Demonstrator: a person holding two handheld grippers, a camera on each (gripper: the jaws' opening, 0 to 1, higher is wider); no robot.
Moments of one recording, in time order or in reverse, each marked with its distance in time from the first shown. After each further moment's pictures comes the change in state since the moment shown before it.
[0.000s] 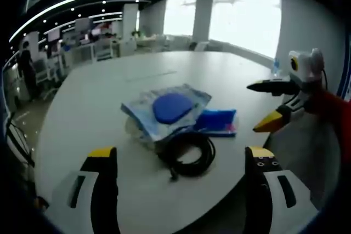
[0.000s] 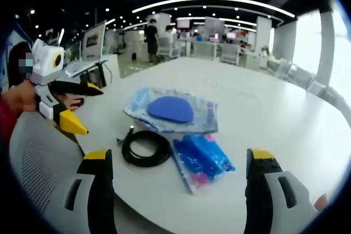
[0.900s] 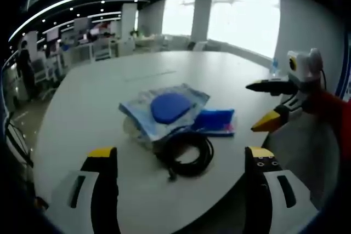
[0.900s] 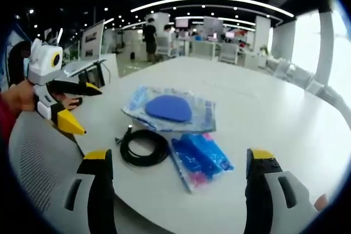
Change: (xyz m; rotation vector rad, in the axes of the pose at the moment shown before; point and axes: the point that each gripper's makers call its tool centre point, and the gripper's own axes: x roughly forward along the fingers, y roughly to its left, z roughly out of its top) left arm 0.001 -0.003 -0.001 -0.001 0.001 -0.013; right arm 0.000 -0.003 -0.002 0.001 0.009 -0.013
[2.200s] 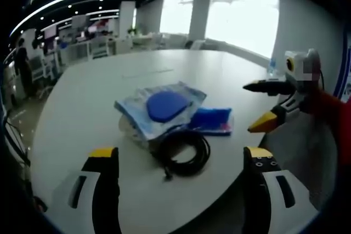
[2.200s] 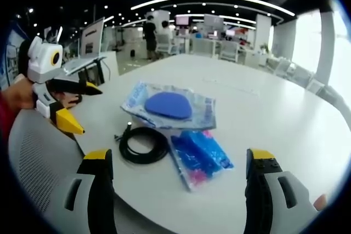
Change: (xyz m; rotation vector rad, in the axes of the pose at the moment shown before) left arm 0.003 -0.005 -0.002 -0.009 0.012 -0.026; right arm 0.002 -0.001 -0.004 -0.001 0.018 0.000
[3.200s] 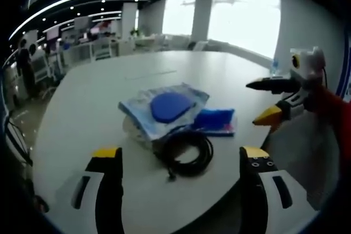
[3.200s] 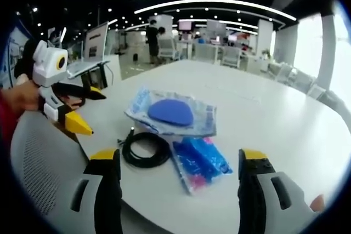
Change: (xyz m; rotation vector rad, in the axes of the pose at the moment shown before) left arm -0.001 0.004 0.000 0.002 -0.009 0.024; right arm -0.010 0.001 0.012 -0.021 -0.043 0.013
